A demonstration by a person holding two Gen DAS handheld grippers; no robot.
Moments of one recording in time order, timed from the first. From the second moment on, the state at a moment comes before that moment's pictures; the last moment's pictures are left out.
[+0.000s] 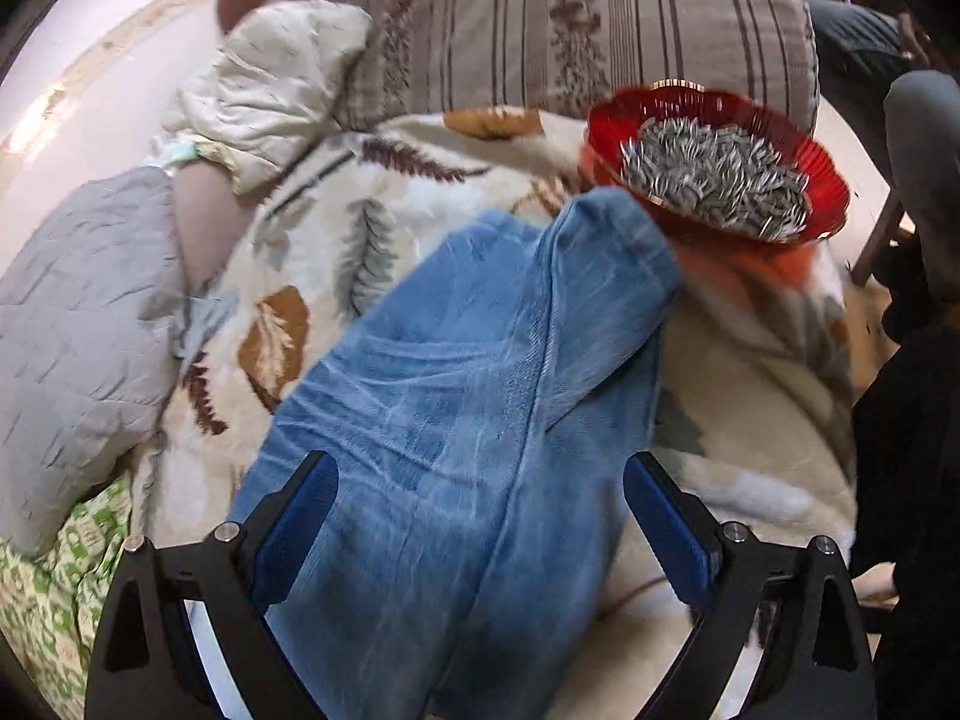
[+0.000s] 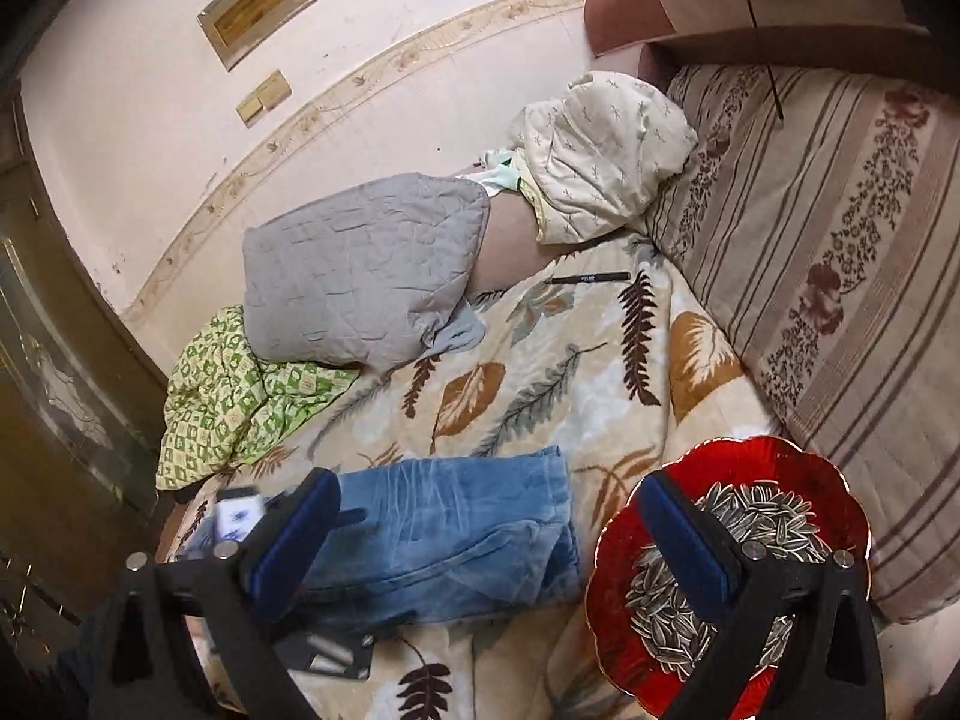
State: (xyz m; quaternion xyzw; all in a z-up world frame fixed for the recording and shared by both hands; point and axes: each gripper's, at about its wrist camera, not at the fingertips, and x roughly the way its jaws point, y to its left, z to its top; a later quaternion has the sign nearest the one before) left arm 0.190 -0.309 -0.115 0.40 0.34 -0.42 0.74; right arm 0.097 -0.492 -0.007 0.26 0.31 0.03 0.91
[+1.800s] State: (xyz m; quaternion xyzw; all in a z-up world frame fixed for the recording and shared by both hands) left arm 0.198 -0.064 -0.059 0.06 0.25 -0.35 0.90; right arm 0.259 -0.462 -0.160 0.26 0.59 0.07 0.76
